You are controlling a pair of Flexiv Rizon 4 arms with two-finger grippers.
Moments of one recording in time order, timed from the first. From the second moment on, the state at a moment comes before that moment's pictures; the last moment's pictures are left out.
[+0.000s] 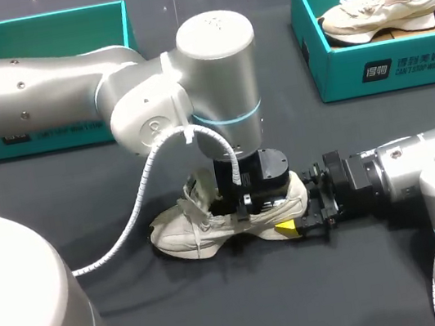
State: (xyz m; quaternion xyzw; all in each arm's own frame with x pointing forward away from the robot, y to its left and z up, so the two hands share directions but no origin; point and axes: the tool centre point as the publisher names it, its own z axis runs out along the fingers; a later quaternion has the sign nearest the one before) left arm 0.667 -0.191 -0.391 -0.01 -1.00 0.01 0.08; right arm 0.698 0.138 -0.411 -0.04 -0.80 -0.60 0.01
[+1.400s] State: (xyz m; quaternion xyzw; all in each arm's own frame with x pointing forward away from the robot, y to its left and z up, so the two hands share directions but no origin) left arm 0.704 -0.187 -0.404 0.04 -1.00 -0.03 -0.08; right arm 0.700 0.138 -0.411 -0.04 -0.80 -0.60 0.01
